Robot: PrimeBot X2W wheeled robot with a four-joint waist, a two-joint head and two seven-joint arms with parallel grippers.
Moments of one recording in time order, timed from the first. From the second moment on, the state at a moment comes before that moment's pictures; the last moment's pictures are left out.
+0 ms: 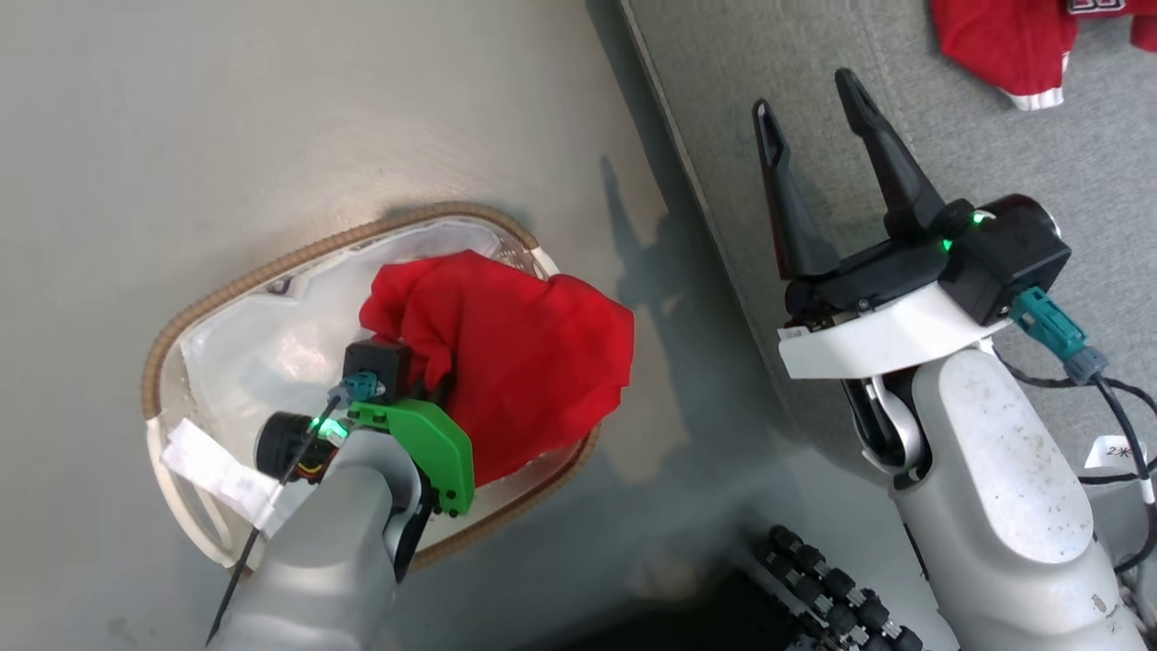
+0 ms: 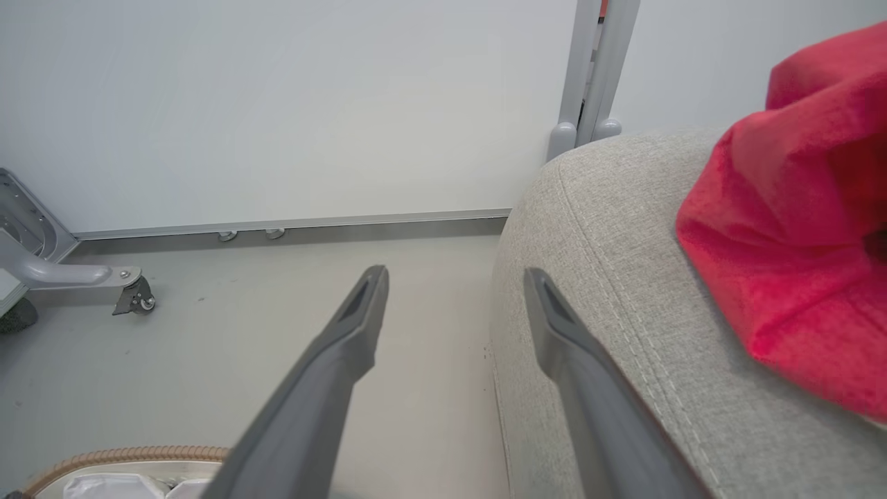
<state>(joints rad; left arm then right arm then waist) -0.71 0.05 -0.71 1.14 -0.62 -0.13 -0.26 -0.52 -0.06 0.23 0.06 0.23 0.13 -0.26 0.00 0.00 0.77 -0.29</state>
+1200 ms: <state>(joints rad) -0.28 0.06 -0.43 0.47 -0.52 -0.13 -0.26 -0.21 -0.08 0.27 0.20 0.19 0.13 -0.26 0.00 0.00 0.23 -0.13</state>
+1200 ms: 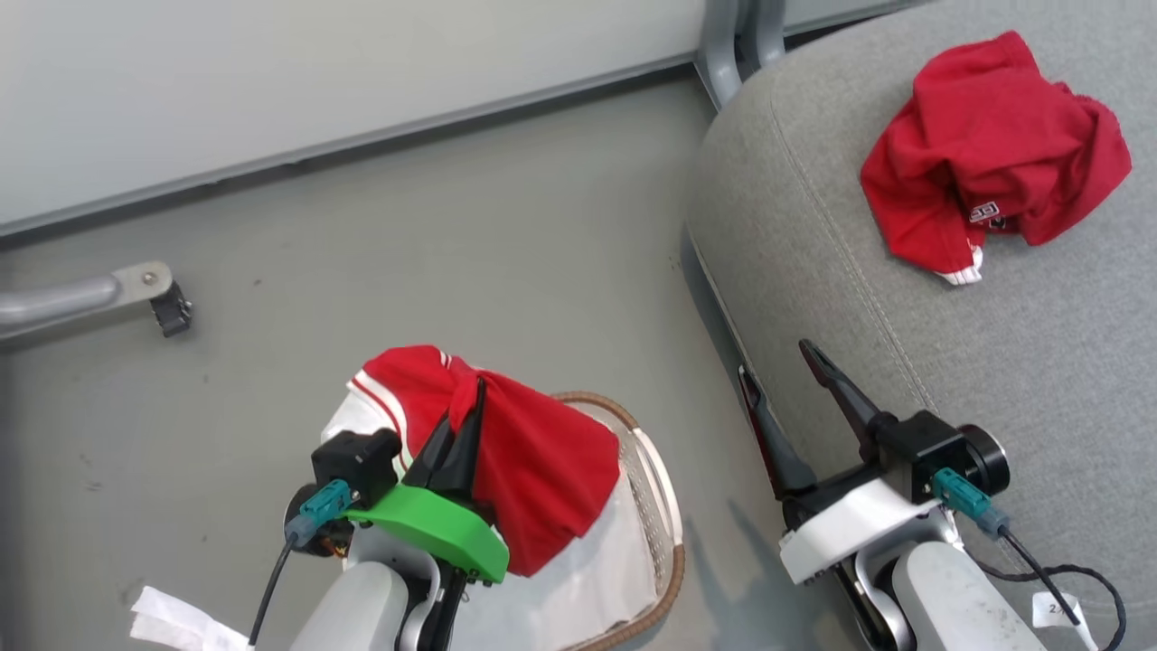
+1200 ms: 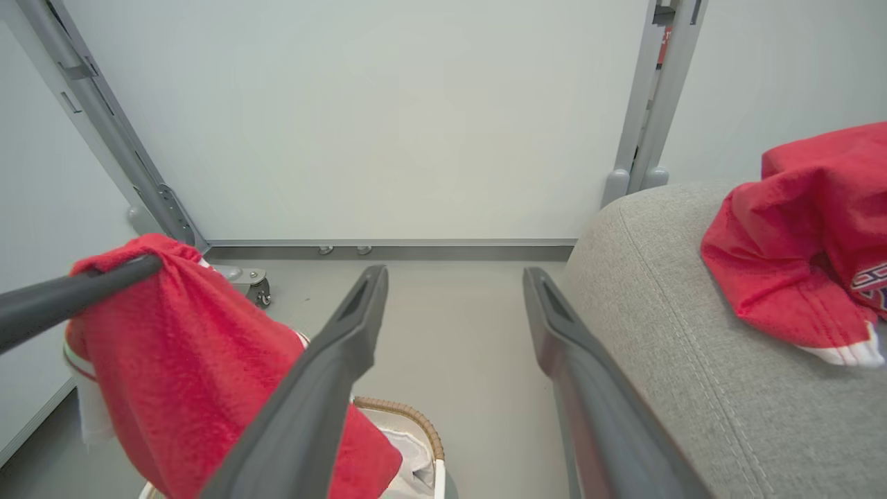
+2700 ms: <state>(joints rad) -0.33 0.05 -0.60 0.16 -0.59 -0.13 -0.26 -0.38 -0.05 0.62 0.36 0.17 0.13 -0.26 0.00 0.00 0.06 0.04</state>
